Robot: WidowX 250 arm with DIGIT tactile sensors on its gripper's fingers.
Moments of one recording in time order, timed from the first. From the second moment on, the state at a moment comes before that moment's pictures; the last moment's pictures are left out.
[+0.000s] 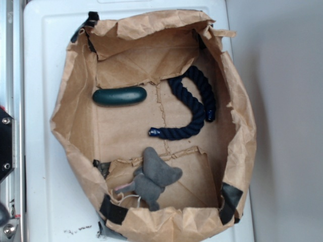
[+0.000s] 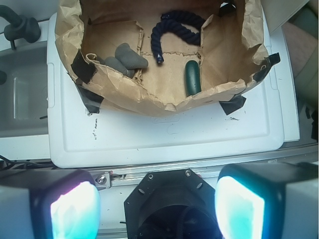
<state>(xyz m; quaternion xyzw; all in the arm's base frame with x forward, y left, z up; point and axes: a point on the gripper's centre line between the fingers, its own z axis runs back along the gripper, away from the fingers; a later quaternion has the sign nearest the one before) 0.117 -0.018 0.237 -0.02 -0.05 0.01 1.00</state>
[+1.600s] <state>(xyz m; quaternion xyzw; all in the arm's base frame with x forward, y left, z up) 0.234 -0.008 0.159 0.00 -0.07 -0.06 1.00</state>
